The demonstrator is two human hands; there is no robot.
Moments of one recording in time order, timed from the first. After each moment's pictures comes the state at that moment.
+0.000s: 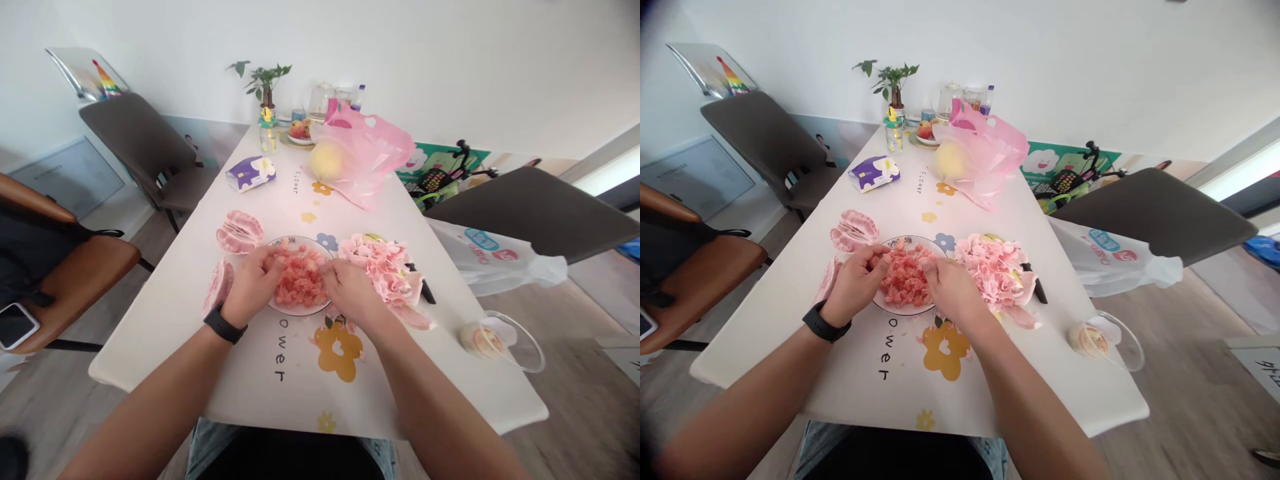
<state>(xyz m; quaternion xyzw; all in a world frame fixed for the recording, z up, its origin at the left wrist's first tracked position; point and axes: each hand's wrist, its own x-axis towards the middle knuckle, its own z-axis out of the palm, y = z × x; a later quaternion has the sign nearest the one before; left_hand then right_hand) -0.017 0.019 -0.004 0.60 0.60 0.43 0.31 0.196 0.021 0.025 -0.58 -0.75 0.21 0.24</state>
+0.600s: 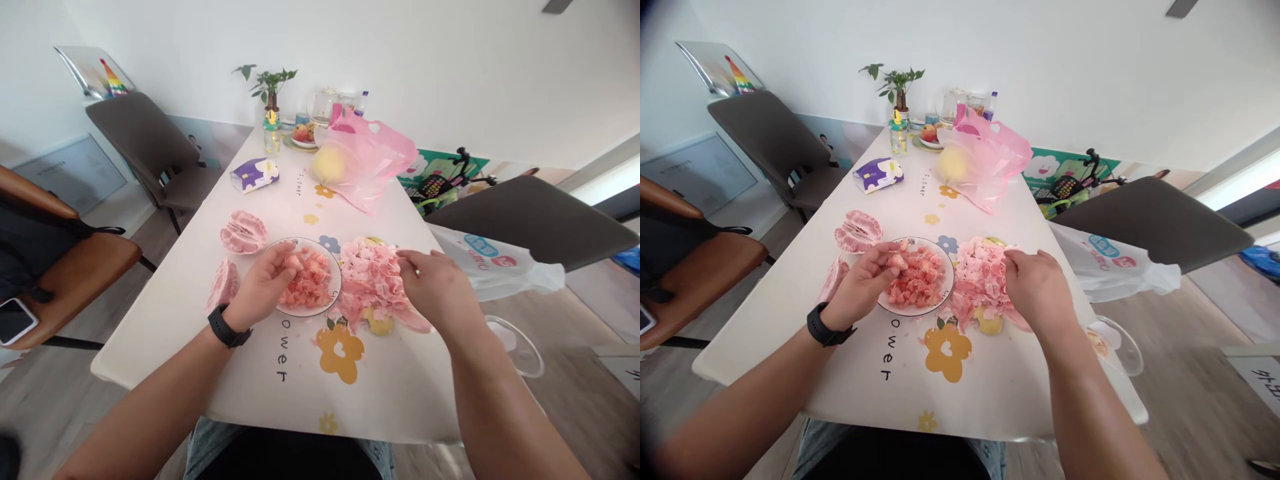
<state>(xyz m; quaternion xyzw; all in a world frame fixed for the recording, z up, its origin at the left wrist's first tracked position) -0.010 0.011 0.000 0.52 0.40 0.51 0.55 0.312 0.026 0.040 -0.65 -0.73 -0.06 0.20</state>
